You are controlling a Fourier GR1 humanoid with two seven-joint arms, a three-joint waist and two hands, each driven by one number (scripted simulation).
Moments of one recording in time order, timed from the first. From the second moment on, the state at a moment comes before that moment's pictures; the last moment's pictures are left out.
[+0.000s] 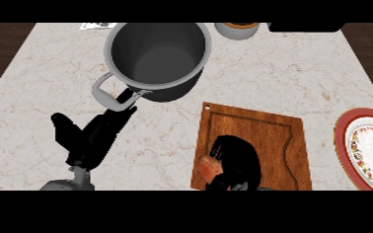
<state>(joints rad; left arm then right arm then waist) -0.03 0.12 -0.14 -1.63 0.25 -0.10 0.30 -0.11 -0.04 0.62 -1.62 0.81 0.14 1.05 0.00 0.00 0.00</state>
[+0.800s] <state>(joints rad) -0.01 0.12 -0.13 -1.63 0.24 -0.09 0.30 -0.15 -0.02 0.80 -1.83 1.26 0.02 1.24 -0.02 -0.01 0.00</state>
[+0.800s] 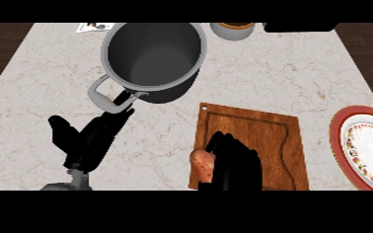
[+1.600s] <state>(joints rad) -0.04 0.11 -0.15 -1.63 0.24 -0.11 0.31 -0.59 -0.02 0.64 -1.98 1.26 0.12 1.25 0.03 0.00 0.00</state>
